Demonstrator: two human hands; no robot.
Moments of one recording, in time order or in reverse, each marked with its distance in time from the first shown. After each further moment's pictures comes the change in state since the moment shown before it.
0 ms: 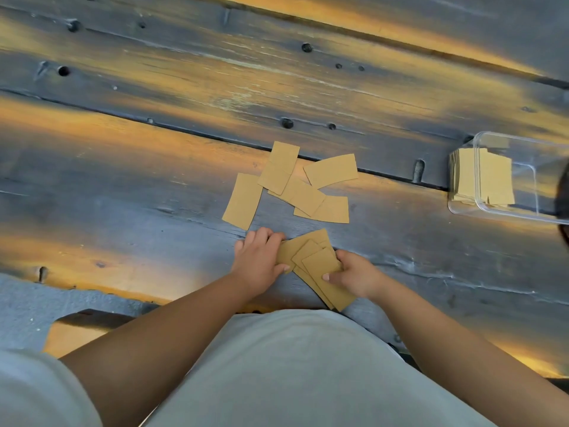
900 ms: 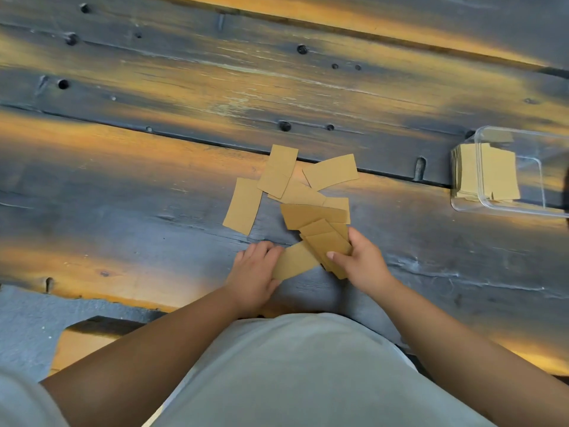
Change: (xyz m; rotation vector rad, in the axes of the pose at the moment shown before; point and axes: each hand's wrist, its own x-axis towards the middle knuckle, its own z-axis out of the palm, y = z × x) left_hand -0.019 -0.016 0.001 0.033 -0.030 0.174; right_hand -0.002 -0.012 -0.003 0.219 0.334 -0.242
